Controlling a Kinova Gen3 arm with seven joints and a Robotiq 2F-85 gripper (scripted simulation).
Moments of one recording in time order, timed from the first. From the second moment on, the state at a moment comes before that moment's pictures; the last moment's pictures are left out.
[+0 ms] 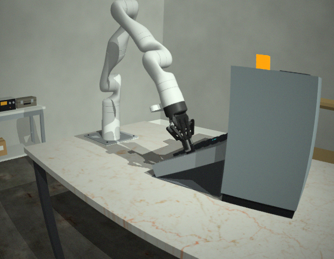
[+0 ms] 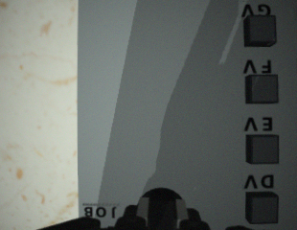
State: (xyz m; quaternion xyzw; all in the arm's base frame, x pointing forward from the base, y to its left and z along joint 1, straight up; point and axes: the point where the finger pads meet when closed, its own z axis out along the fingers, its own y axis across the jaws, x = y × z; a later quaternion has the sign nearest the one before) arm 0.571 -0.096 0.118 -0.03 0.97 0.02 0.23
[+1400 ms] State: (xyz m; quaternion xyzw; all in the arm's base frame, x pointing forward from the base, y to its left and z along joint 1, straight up) arm 0.572 -0.095 0.118 0.35 0.91 0.11 0.20
